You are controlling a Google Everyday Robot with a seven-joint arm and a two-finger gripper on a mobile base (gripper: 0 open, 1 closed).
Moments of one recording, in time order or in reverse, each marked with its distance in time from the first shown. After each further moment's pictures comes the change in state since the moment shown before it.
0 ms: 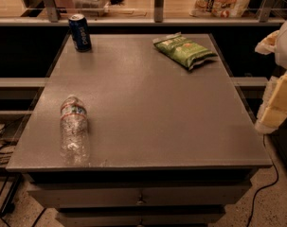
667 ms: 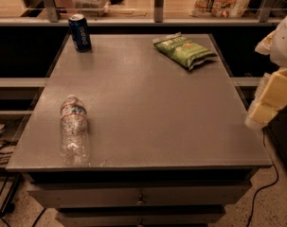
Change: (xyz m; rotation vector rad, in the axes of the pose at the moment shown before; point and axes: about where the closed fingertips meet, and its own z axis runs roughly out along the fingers) arm -0.009 -0.004 0.004 0.001 -0.017 0.084
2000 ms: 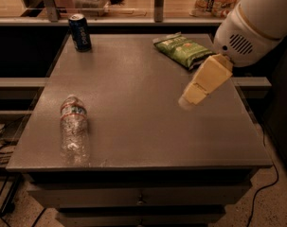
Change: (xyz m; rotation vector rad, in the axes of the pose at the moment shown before) arm -0.088 0.005 0.025 -0.050 -0.136 0.269
